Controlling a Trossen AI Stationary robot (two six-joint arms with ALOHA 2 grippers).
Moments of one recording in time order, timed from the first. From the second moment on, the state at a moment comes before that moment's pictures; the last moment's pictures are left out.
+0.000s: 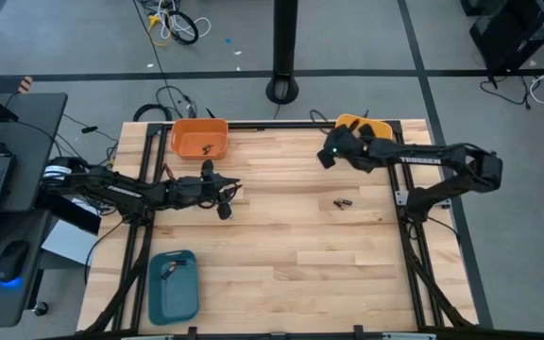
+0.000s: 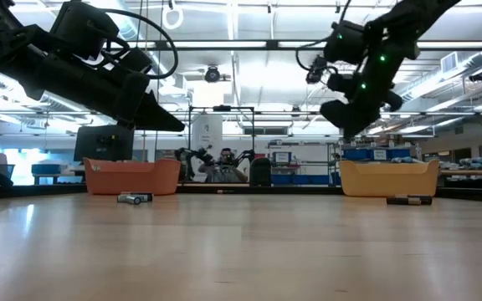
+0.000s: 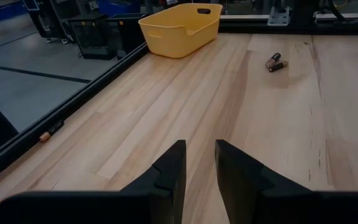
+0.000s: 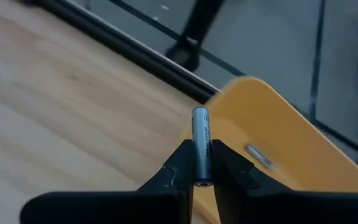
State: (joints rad) left arm 0.05 1.23 0.28 0.66 -0.37 -0.03; right arm -0.42 1.36 0.83 -0.47 0.68 0.39
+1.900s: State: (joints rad) left arm 0.05 1.23 0.28 0.66 -0.37 -0.03; right arm -0.28 1.05 0.67 -0.76 0.06 0.22
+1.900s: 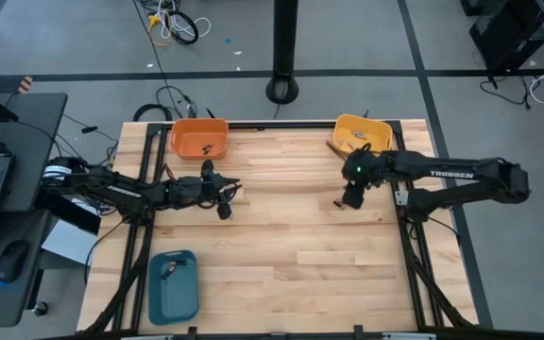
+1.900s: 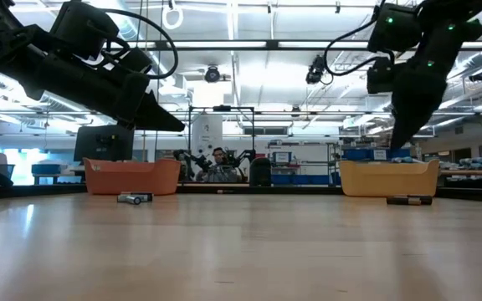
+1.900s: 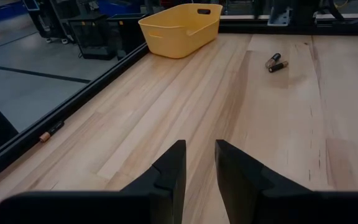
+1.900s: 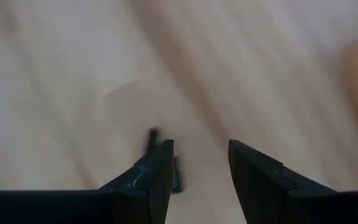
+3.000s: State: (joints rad) left arm 0.05 1.23 0.28 0.66 -0.37 -0.03; right arm -0.15 1.45 0.67 -0.81 0.09 0.24
